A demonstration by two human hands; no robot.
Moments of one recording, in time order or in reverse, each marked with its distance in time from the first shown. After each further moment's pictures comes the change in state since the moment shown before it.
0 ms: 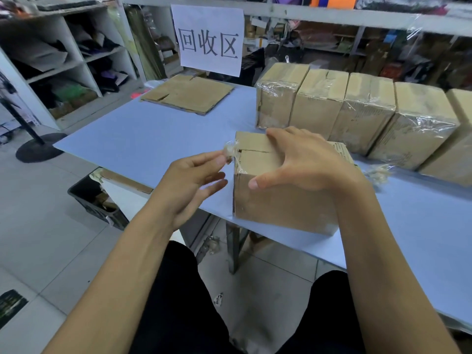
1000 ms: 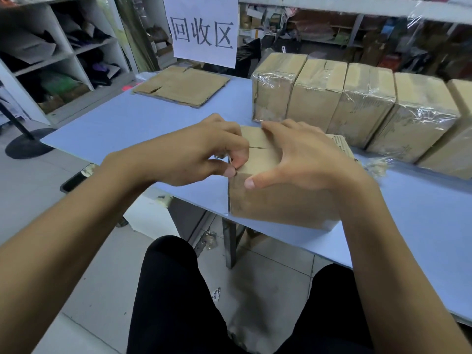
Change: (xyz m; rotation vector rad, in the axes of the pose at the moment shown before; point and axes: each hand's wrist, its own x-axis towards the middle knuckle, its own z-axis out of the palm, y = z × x) left_hand 0.023 0.060 0.004 1.370 -0.646 0.634; right_hand 0.001 0.003 0.005 -0.041 -0.007 -0.015
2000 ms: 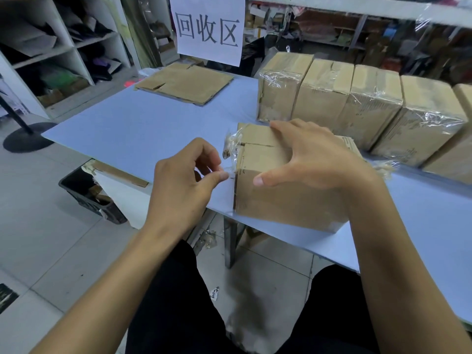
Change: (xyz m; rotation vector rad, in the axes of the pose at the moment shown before) left_hand -0.033 0.026 0.067 -0.339 0.836 -0.493; right_hand 0.001 -0.001 -0.002 0.029 0.007 0.008
